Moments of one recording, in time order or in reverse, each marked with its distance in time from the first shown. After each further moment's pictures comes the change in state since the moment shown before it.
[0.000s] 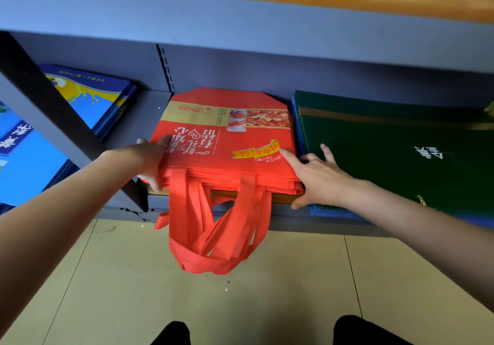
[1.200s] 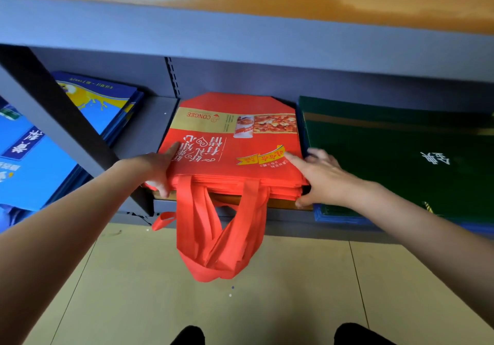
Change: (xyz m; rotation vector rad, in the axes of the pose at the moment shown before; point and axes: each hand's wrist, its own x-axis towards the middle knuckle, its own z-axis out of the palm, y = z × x) left_hand 0.008 -0.002 0.008 -0.089 -0.067 0.058; right_hand -0.002 -0.002 -0.013 0.168 -0.010 0.031
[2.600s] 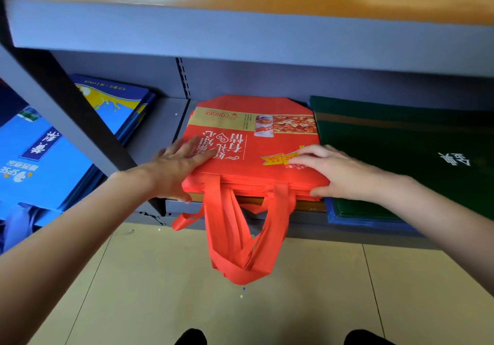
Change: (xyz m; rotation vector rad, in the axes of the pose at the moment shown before) left_hand -0.021 0.003 0.007 0.177 0.229 0.286; right_hand 0.003 0.010 -0.010 0.018 0.114 -0.239
